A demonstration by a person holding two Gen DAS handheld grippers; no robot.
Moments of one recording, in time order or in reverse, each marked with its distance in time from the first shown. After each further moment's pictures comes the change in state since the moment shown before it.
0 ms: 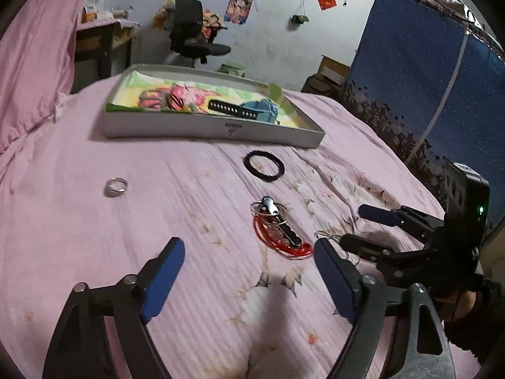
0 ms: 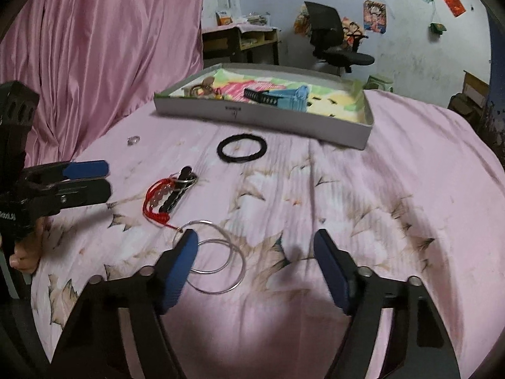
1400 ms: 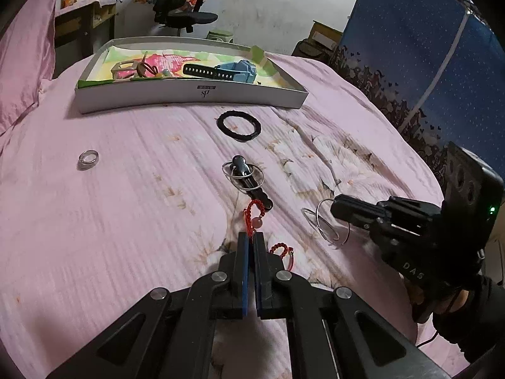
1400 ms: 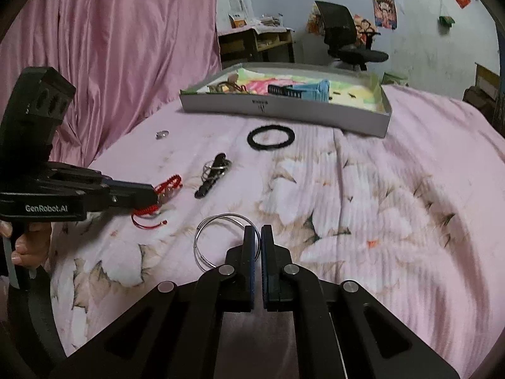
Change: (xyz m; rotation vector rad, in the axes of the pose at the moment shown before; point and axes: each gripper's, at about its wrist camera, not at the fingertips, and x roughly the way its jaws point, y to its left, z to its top) left arm 0.004 -0.023 -0.009 0.039 0.164 -0.018; right arm -0.012 0.011 -0.013 0.018 -0.025 0.093
